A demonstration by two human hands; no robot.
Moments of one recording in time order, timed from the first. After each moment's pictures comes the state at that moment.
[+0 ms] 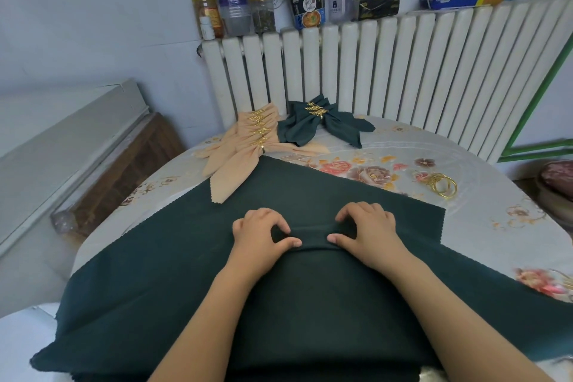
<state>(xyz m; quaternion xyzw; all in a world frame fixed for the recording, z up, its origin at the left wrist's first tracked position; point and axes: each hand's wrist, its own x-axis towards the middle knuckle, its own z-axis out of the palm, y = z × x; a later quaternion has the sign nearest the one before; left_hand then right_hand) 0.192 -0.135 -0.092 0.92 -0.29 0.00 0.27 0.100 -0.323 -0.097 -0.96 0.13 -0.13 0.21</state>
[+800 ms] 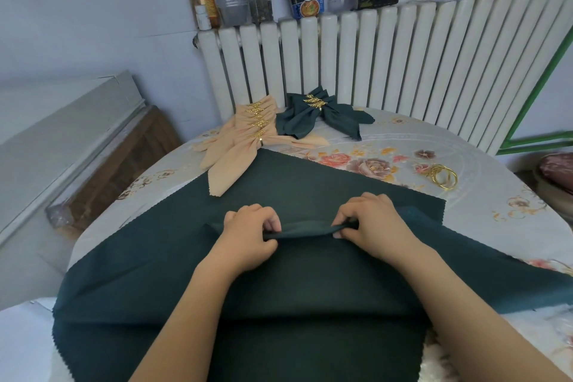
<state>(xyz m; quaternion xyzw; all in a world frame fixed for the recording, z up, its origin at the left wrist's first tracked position) 0.195 -0.117 -0.081 0.91 -0.36 -0.04 0.20 0.095 -0.327 -0.087 -0.98 0.04 -0.13 0.16</state>
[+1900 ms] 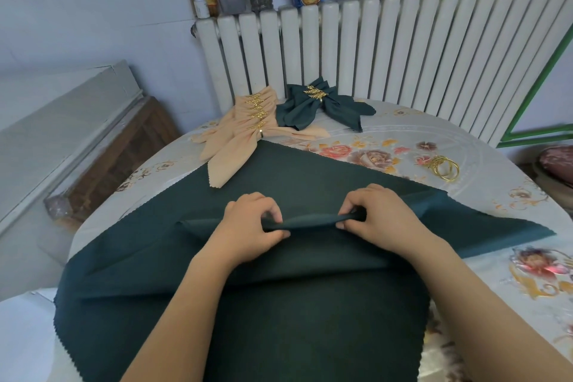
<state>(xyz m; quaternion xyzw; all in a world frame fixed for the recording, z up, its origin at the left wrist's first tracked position) 0.195 -0.112 -0.078 0.90 -0.37 -0.03 0.22 0.087 -0.330 -0.079 -0.97 0.05 -0.11 0.20</state>
